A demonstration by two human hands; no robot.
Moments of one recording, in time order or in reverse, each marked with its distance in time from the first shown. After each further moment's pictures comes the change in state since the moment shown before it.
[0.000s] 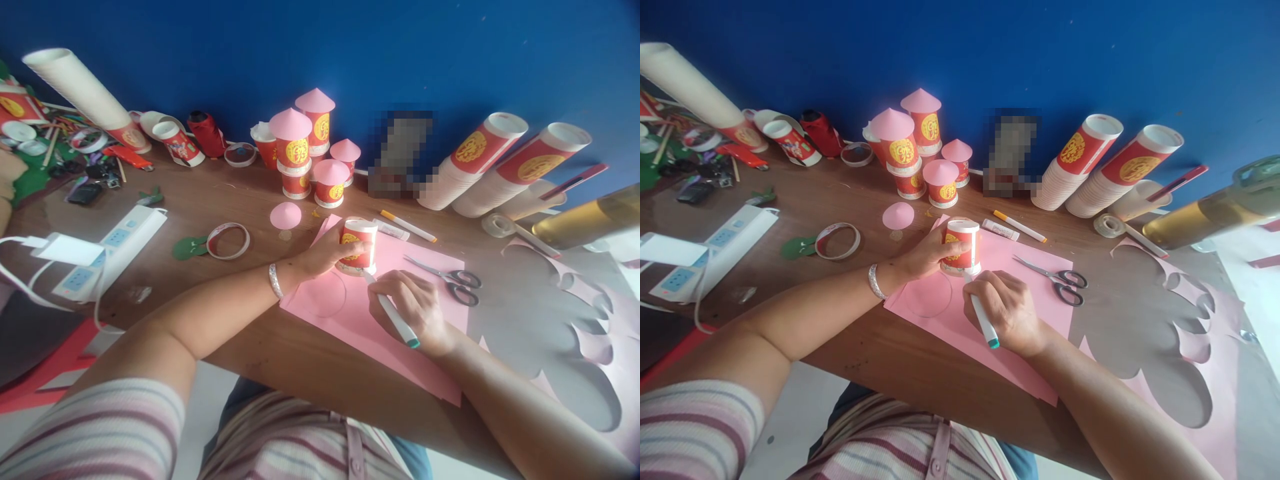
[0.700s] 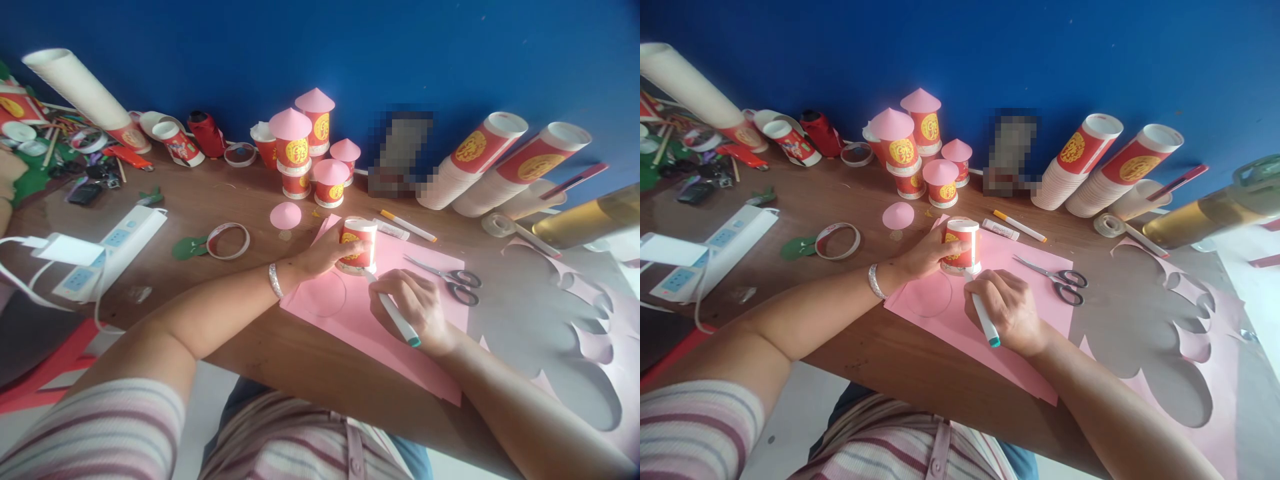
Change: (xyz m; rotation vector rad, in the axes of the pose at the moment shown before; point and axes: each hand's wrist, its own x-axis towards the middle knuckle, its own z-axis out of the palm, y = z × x) left_hand 0.000 0.001 0.000 0.006 -0.006 0.002; right_hand -0.001 0.000 0.000 -0.014 0.017 0.009
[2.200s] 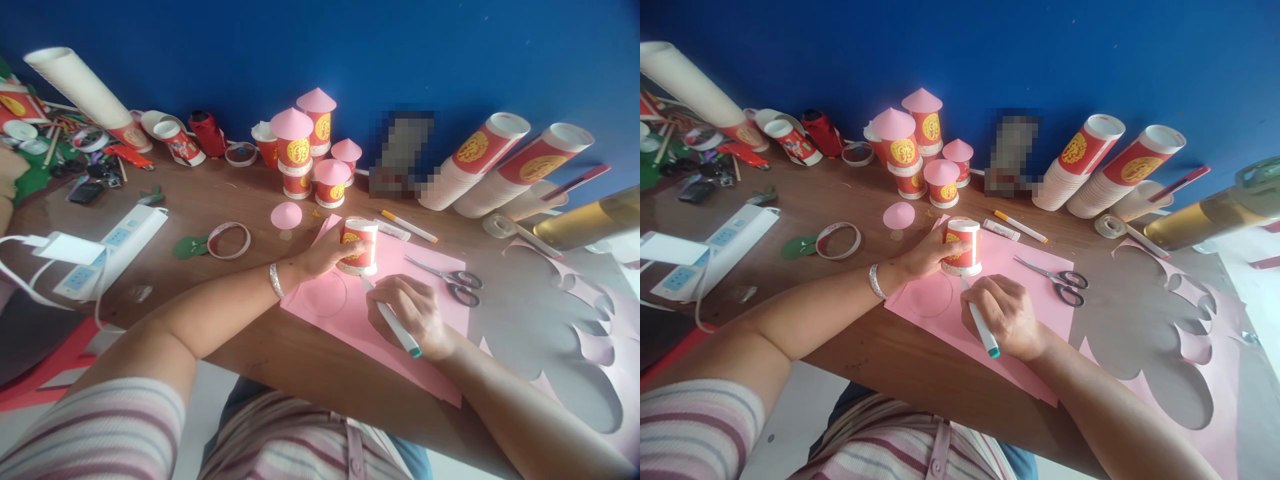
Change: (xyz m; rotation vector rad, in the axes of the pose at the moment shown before) left_hand 0.000 -0.003 0.000 0.013 0.037 -0.016; right_hand -0.003 -0.002 0.004 0.101 0.036 -0.044
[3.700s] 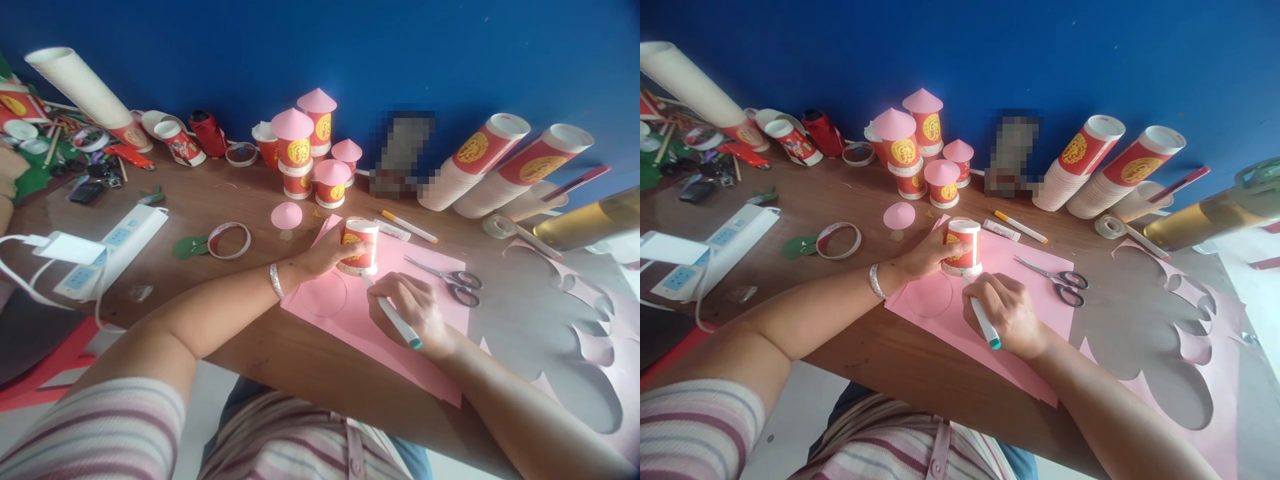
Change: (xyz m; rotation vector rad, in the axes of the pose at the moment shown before) left_hand 0.000 0.001 0.000 0.065 -0.002 0.056; right_hand 0.003 -0.001 -0.005 0.017 -0.075 0.090
